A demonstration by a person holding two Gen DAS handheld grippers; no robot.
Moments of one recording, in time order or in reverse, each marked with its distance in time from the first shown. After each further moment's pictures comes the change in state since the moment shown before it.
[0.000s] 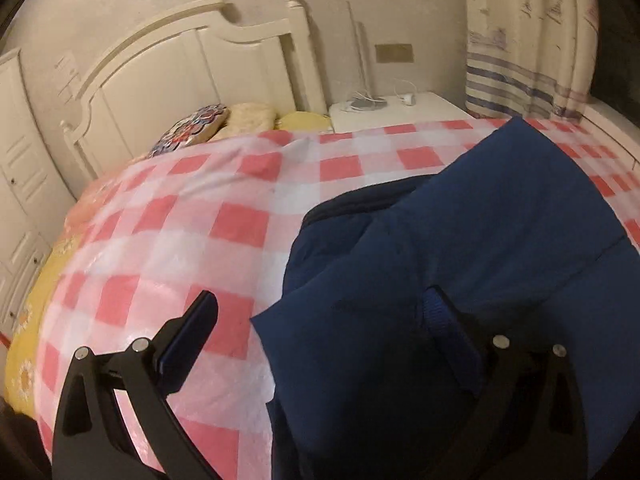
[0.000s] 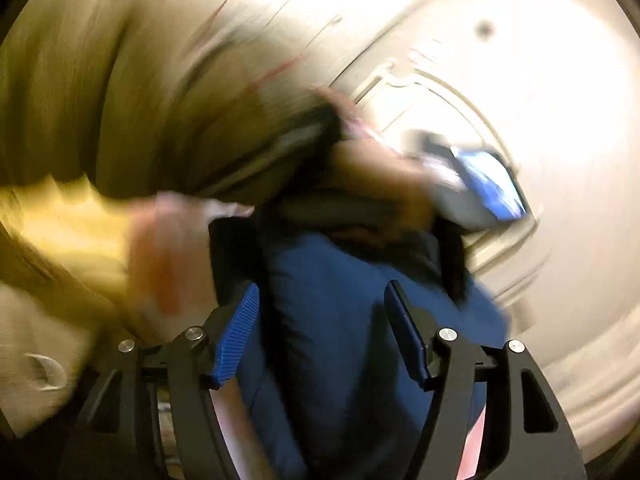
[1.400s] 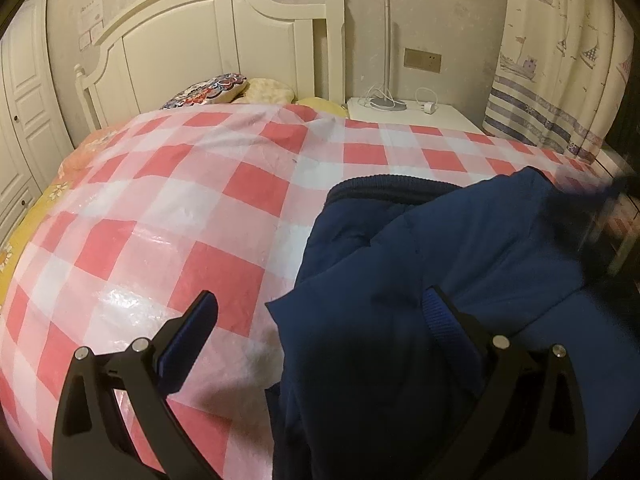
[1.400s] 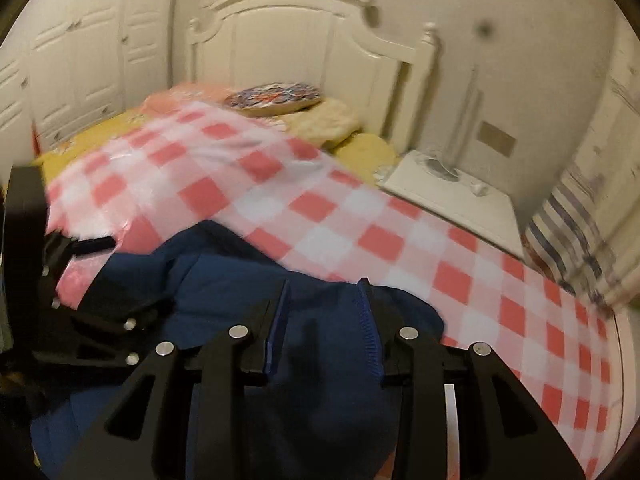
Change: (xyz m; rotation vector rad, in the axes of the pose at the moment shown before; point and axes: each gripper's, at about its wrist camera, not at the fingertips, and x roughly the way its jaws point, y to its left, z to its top) left arm 0.018 0.028 -0.009 -0.168 0.035 -0.038; right arm 0.150 -0.256 -0.007 0.617 0.307 -0.057
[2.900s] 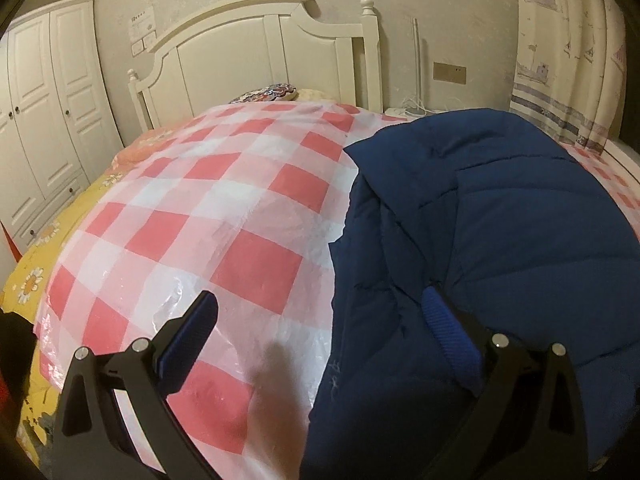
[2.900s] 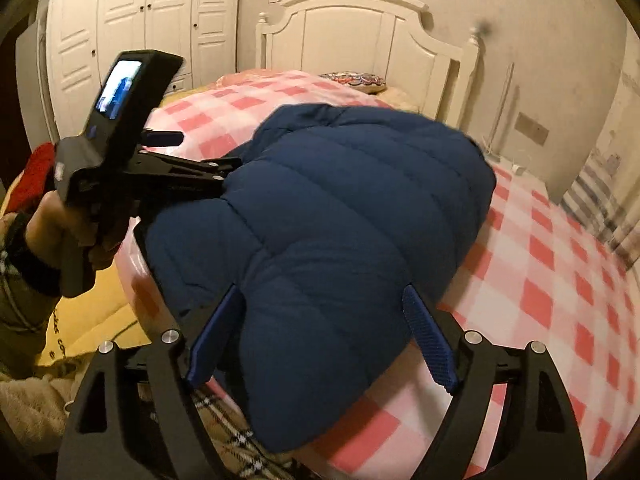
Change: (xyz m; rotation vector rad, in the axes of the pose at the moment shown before) left arm -0.096 0.010 -0.100 -0.036 -0.071 0.145; right arm -0.121 0.066 -0.169 -0.068 -0.095 0.149
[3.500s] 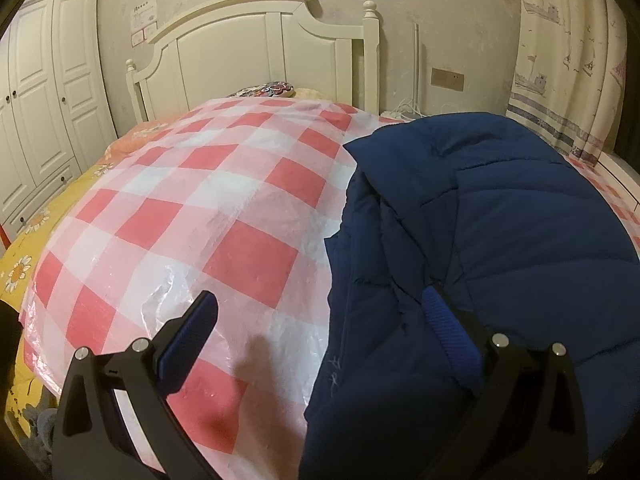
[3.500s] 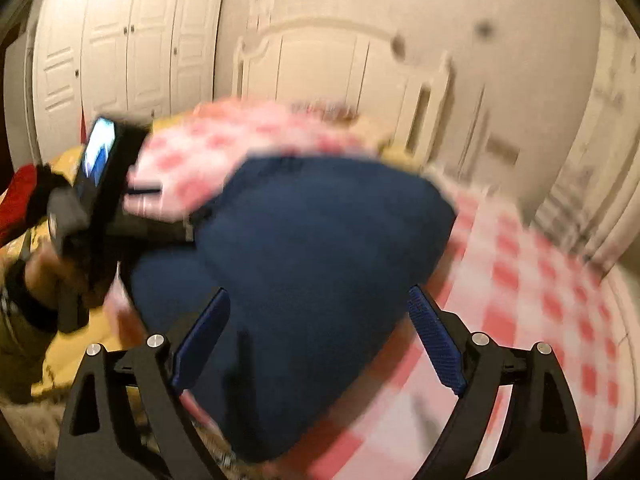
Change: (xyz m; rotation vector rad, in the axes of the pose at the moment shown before) left arm 0.004 0.007 -0.005 -0.036 -0.004 -0.038; right arm -0.021 -0.013 0.020 0.038 -0.129 -0.095
